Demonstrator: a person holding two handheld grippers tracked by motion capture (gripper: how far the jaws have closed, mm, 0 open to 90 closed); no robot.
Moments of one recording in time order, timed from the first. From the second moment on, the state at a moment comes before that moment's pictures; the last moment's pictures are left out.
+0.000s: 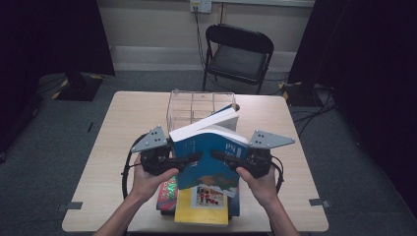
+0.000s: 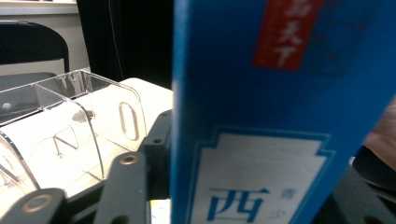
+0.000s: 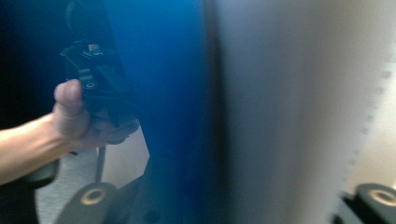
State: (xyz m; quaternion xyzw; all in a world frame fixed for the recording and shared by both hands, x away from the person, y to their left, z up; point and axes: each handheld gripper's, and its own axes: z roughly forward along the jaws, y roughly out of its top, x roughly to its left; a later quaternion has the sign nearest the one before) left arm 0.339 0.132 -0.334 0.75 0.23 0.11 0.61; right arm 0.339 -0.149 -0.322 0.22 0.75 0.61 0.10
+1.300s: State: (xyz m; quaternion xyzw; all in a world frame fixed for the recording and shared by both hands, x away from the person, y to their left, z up) left arm 0.318 0.123 -0.333 0.75 0.26 0.17 0.58; right arm 0.369 -0.163 -0.376 0.27 0.76 0.58 0.12
